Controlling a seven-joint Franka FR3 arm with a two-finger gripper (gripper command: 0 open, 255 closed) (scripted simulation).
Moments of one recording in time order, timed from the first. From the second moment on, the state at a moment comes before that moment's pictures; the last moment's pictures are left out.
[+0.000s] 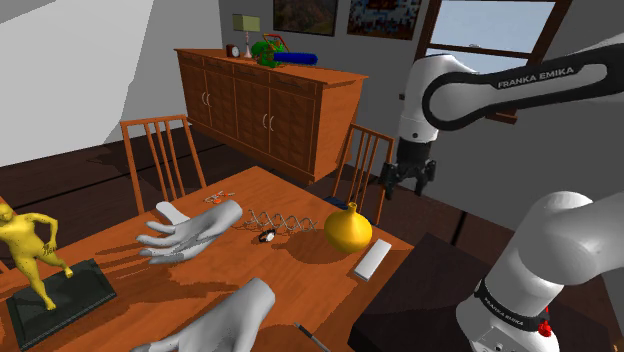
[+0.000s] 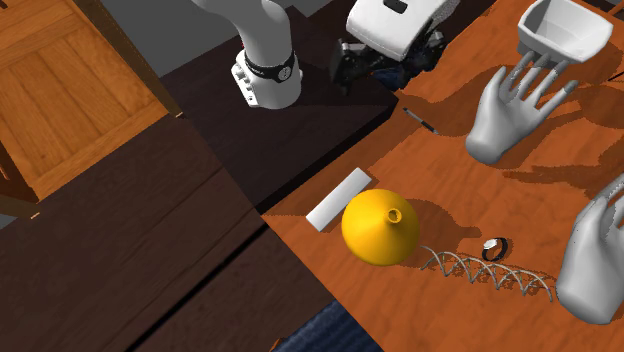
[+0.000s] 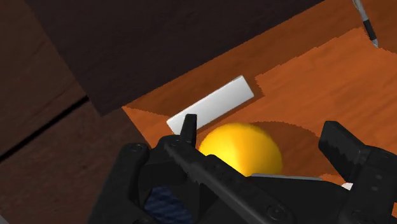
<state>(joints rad) -0.08 -0.72 0.10 -2.73 0.12 1.91 0.46</state>
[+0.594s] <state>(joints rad) -0.15 -0.47 0.20 -2.89 0.17 2.36 0.72</state>
